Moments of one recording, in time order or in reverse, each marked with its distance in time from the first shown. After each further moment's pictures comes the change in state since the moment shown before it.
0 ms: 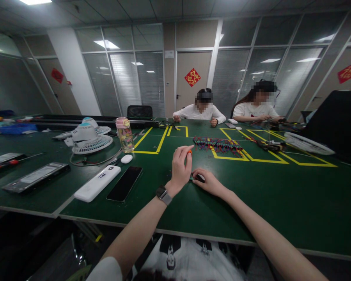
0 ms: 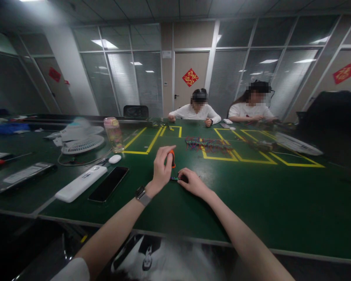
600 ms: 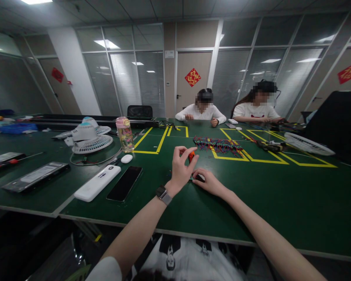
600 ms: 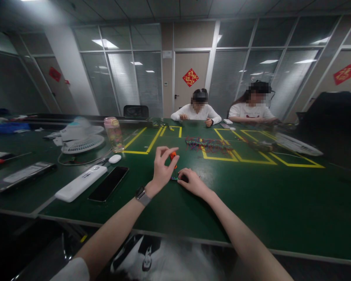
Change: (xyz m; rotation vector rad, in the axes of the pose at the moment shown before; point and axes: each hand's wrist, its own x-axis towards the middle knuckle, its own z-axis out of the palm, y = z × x) left_hand -0.001 0.001 0.000 0.037 0.005 -0.003; right_hand 0.001 -0.005 -0.003 -0.009 -0.009 0.042
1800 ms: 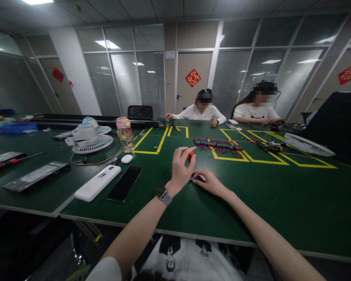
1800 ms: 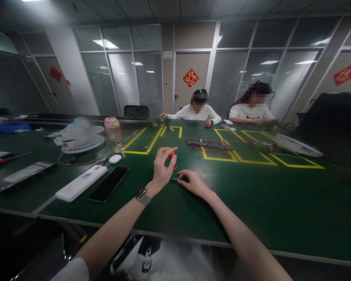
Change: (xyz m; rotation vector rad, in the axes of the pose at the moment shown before) left_hand 0.001 0.000 -0.001 -0.006 -0.004 0.029; right_hand 0.000 0.001 -0.001 -0.006 -0.017 0.074
